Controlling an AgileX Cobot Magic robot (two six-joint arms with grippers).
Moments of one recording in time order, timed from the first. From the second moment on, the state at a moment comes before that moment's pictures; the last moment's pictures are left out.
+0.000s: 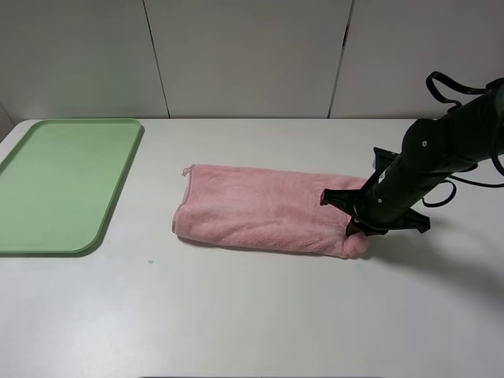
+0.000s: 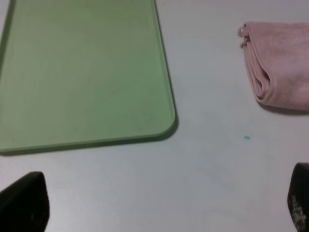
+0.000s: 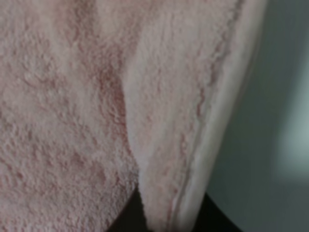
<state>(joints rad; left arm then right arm) -0.17 -0.01 -0.49 0.10 1.05 -0.08 0.31 1.88 -0.80 0.16 0.31 0.35</state>
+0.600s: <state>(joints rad) -0.17 -0.01 -0.49 0.10 1.05 -0.08 0.27 1.55 -0.79 -0.05 0.73 0.34</state>
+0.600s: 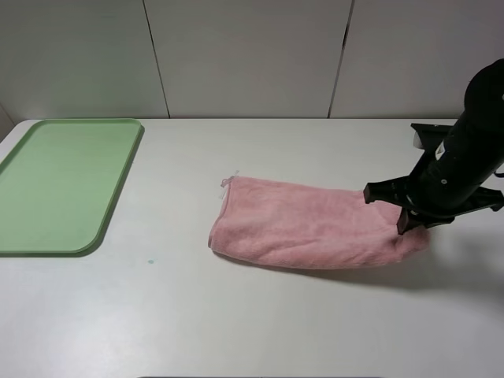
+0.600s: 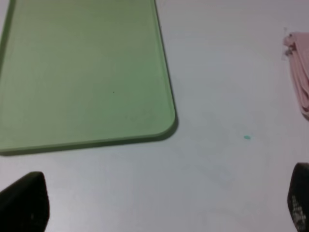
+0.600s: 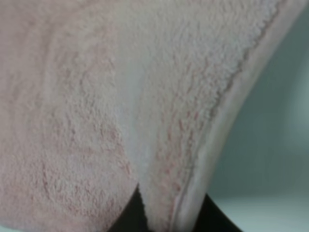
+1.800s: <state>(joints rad) -0.17 -0.01 -0.49 0.10 1.05 -0.08 0.69 1.45 -1.00 -0.04 0.87 0.58</state>
